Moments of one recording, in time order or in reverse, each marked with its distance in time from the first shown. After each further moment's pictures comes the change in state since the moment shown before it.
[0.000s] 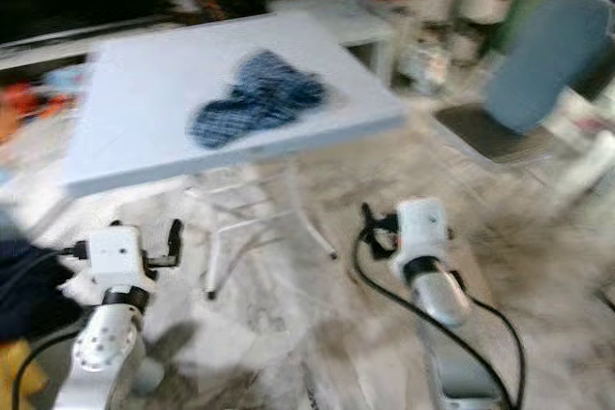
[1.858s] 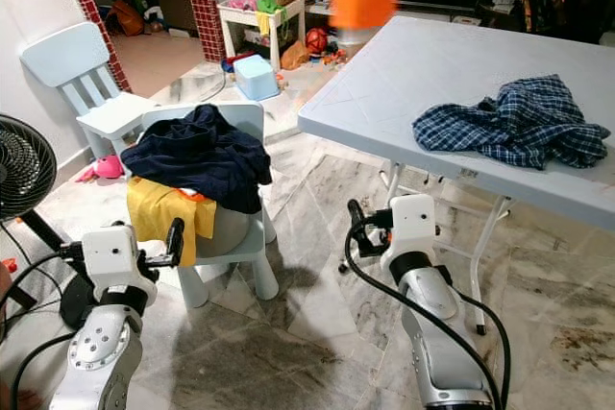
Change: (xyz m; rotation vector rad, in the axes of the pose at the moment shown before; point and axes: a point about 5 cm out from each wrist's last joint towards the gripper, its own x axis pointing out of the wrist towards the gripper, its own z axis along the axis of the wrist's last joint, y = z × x) left arm -0.002 -0.001 0.000 -0.089 0.007 -0.039; right arm 0.006 0.013 -0.001 0.077 -0.013 0.057
